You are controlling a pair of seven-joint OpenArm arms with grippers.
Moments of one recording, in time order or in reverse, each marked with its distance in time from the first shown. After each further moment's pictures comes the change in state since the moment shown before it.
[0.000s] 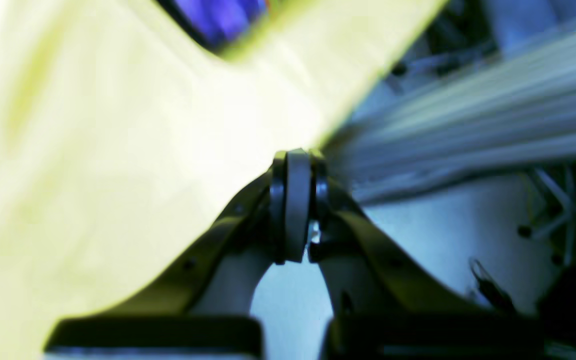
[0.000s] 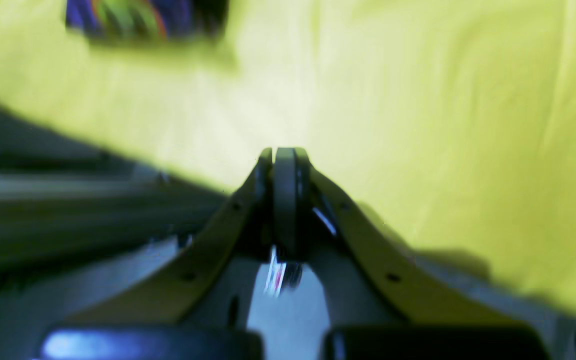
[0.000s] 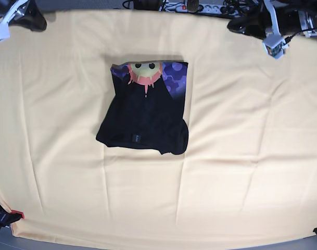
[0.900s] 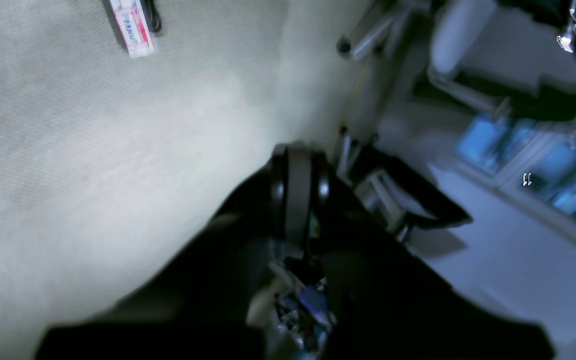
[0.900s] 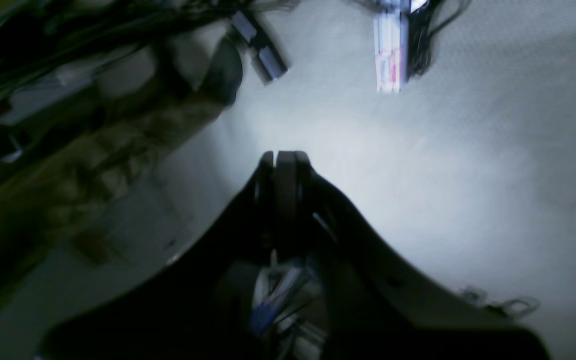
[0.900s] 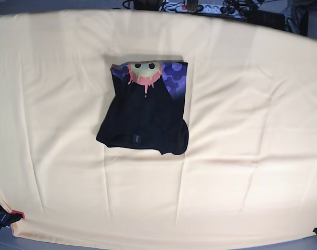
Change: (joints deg) left arm 9.1 8.8 24.0 -54.1 28.8 -1.7 -24.1; right arm -0.8 8.5 -41.2 -57.2 -30.5 0.0 29.1
